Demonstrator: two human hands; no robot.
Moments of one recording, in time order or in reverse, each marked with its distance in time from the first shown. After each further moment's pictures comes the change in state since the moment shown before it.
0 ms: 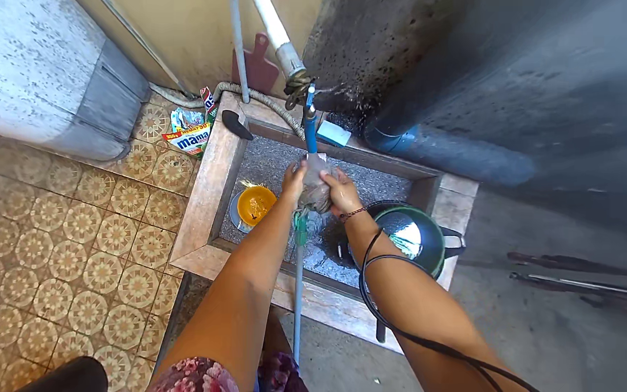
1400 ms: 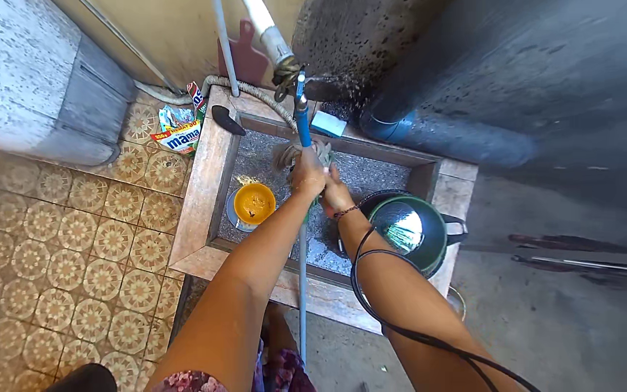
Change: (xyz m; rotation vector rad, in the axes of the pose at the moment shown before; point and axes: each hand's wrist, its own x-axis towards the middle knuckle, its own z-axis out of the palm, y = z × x) left_hand 0.008 0.030 0.042 0.539 0.117 0.208; right_hand 0.008 0.030 0.000 0.084 0.041 0.125
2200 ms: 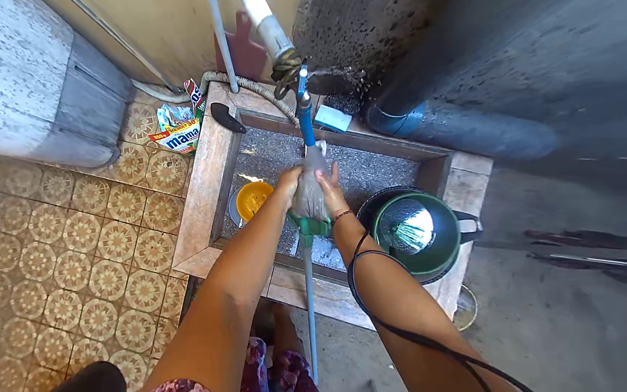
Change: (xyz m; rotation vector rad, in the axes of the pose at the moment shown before) left_hand -0.005 -0.033 -0.033 -0.640 -0.163 -0.416; right_hand 0.005 0.022 0.003 -0.141 0.023 -0.120
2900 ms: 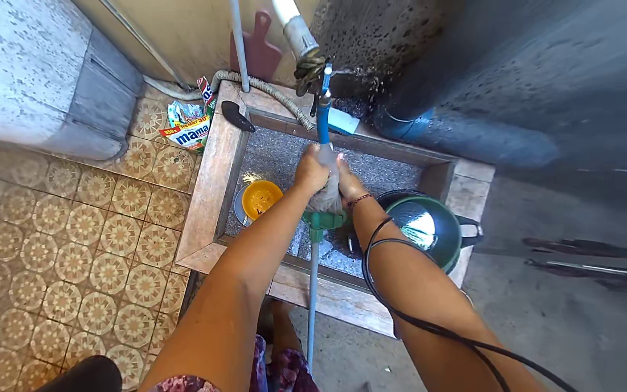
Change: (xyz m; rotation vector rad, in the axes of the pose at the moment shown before) left_hand -0.007 0.030 0.015 0.685 0.026 0.384; right_hand 0.011 -0.033 -0.008 -0.135 -0.037 0.187
